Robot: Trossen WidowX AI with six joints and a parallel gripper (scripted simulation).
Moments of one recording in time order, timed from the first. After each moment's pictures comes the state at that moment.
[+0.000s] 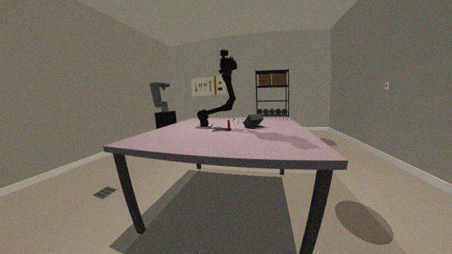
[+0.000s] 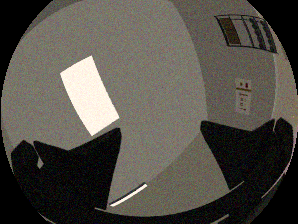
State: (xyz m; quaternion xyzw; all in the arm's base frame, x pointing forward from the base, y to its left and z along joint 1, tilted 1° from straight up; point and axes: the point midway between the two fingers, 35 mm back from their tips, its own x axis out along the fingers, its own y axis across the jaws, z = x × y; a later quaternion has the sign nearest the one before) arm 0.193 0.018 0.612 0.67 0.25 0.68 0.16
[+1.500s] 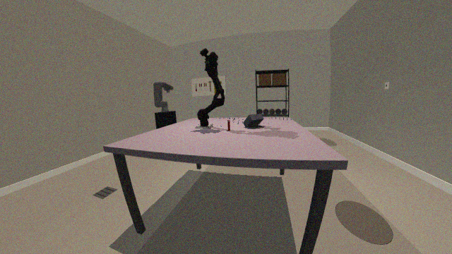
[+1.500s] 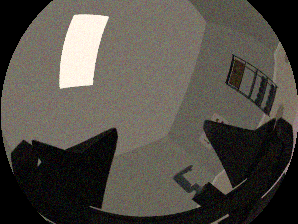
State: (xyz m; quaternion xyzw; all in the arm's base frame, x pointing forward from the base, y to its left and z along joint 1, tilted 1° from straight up) arm 0.072 0.022 0.622 0.56 0.10 0.73 0.39
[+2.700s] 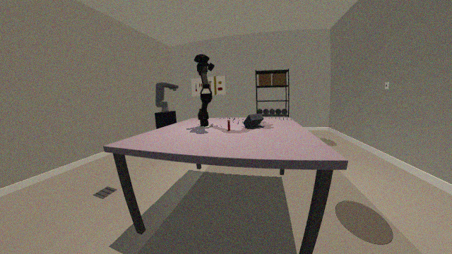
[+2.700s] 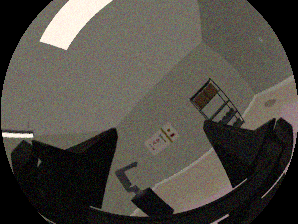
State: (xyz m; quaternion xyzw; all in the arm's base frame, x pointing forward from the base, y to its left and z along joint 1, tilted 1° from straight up) arm 0.024 0.100 0.595 0.42 0.03 0.67 0.61
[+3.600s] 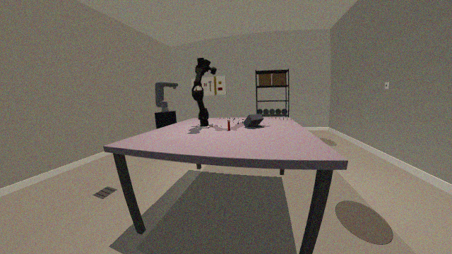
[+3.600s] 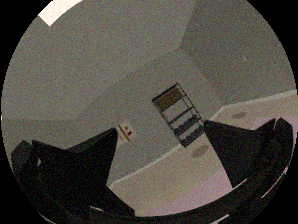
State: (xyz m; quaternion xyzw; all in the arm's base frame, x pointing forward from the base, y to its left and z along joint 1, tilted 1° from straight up) arm 0.048 0.168 0.554 0.31 0.03 0.58 0.75
